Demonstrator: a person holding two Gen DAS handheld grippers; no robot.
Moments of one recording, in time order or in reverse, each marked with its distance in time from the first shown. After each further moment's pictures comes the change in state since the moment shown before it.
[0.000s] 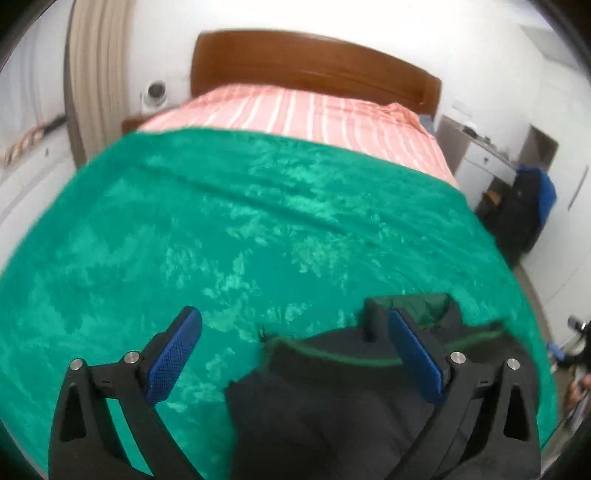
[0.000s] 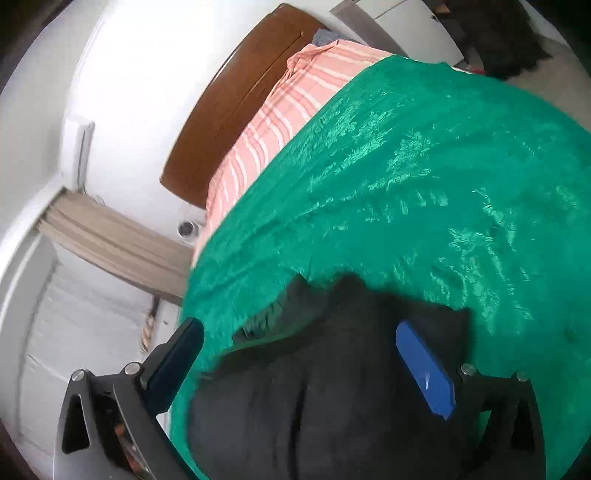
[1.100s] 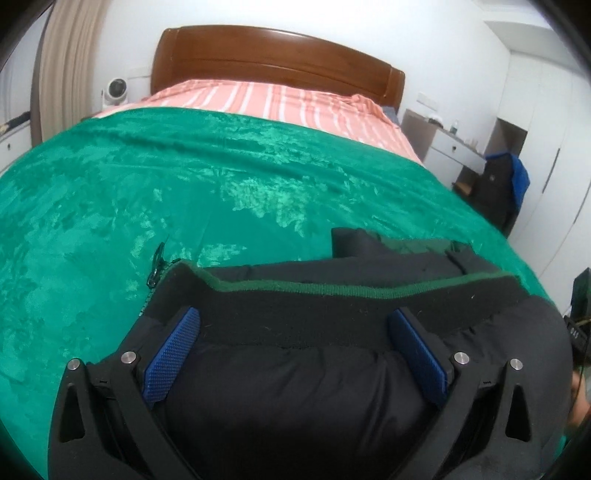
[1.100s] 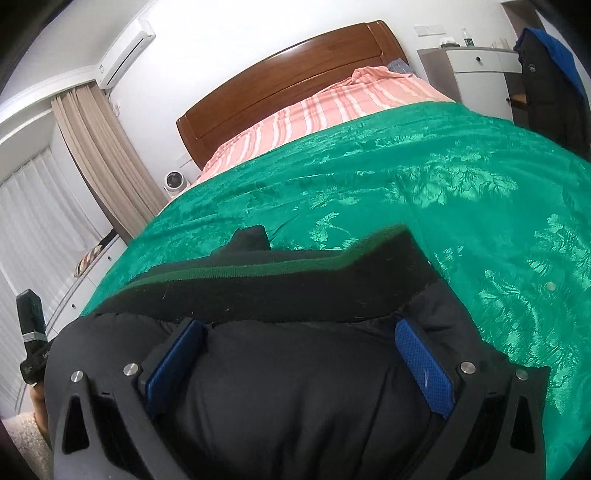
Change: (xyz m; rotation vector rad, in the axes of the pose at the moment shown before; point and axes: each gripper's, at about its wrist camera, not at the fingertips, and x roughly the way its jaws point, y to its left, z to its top) left arm 0.131 -0.047 -0.114 0.067 -0.078 -0.134; right arm 0.152 -0.020 -0.070 -0.476 -0.087 -0.136
